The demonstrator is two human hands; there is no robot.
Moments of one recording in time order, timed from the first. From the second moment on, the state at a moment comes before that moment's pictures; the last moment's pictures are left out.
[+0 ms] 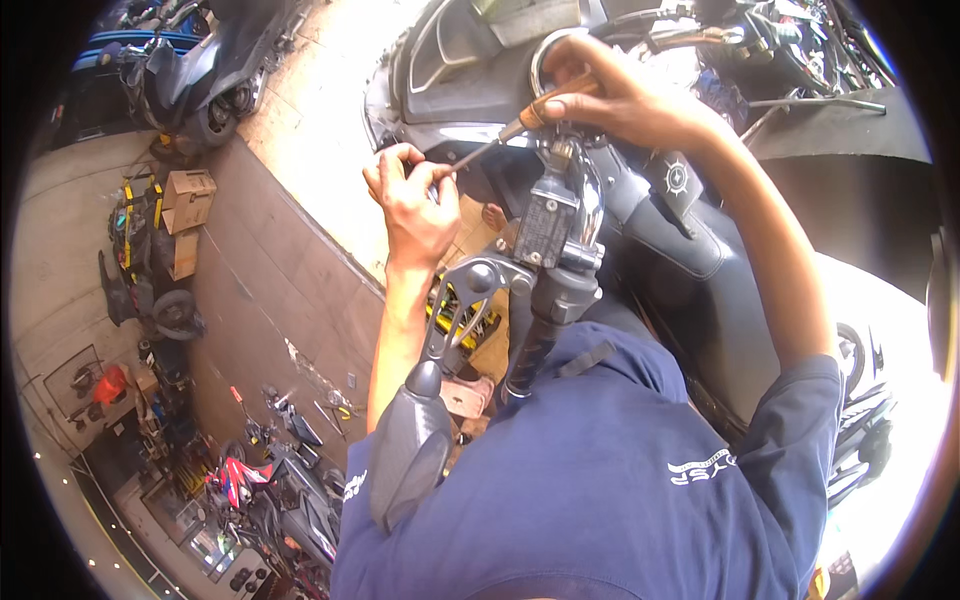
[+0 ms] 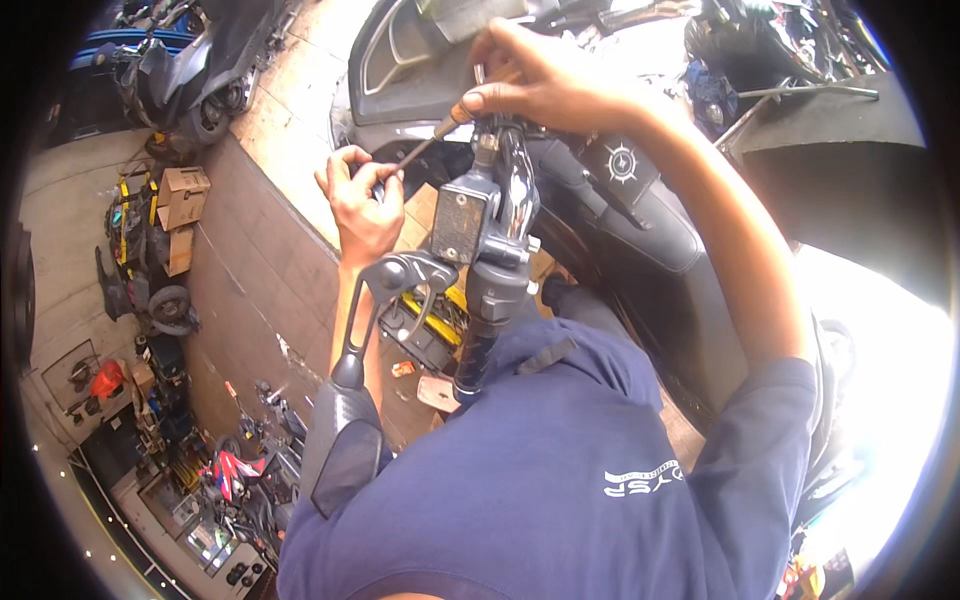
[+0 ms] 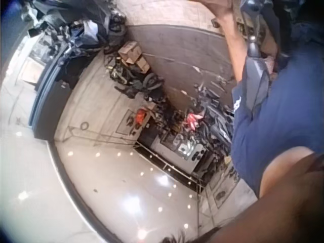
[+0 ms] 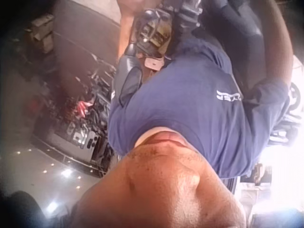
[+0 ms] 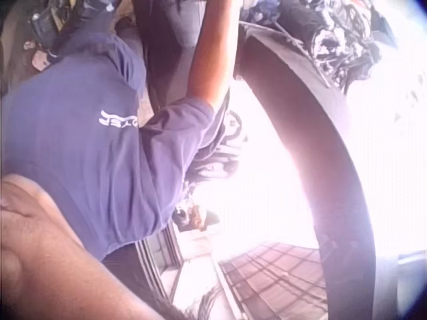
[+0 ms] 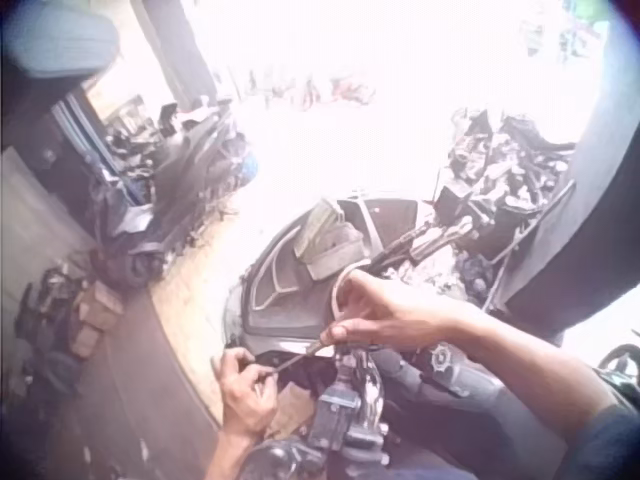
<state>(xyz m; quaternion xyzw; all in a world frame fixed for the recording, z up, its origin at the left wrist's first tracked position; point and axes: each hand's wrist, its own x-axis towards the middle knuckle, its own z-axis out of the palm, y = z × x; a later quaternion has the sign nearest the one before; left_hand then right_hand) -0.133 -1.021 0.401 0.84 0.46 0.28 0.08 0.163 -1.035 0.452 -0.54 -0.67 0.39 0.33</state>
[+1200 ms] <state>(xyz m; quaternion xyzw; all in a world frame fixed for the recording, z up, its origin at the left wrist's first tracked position) -0.128 -1.017 0.381 0.80 0.46 0.37 0.09 0.174 -1.039 0.442 -0.42 -0.65 0.50 0.39</state>
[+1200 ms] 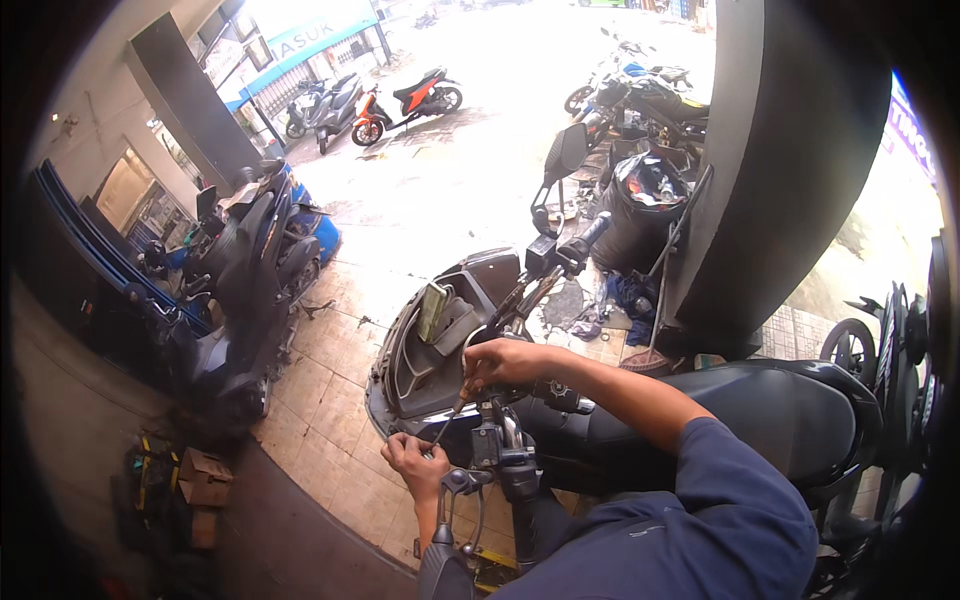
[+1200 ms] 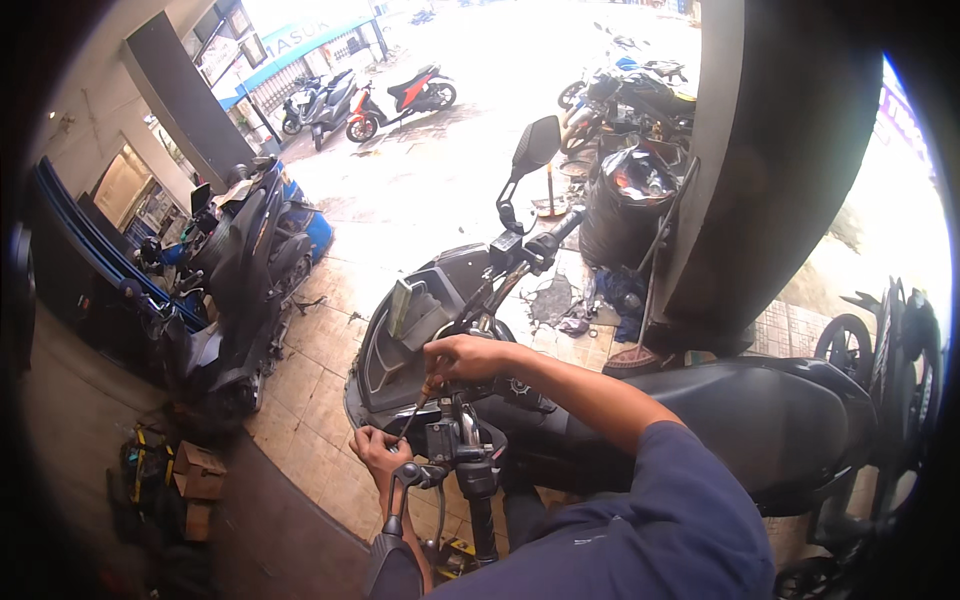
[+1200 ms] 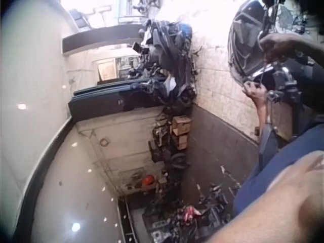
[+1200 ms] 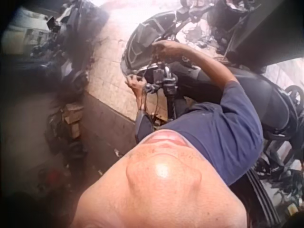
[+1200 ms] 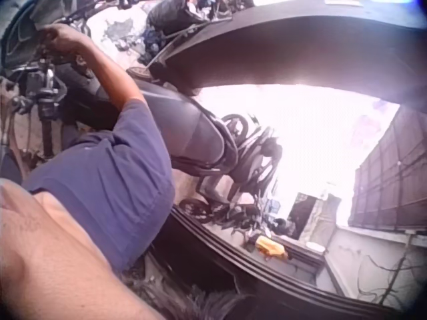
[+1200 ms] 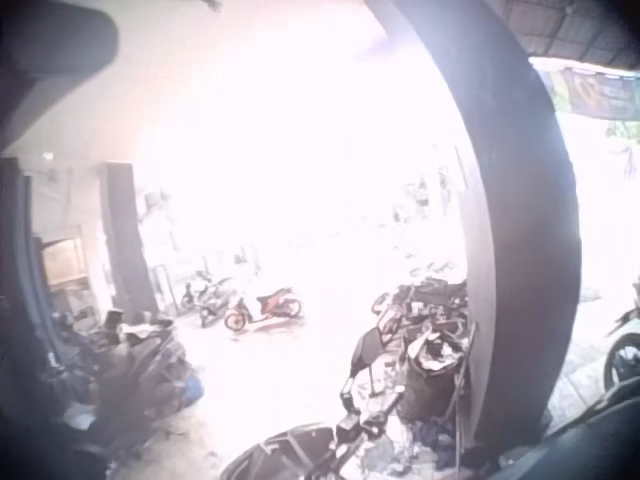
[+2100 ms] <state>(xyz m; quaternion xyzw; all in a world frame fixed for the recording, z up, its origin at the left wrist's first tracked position) -0.126 -1.024 0.403 0.79 0.49 0.34 0.10 0.164 -1.044 0.467 -0.47 -0.66 0.46 0.37</state>
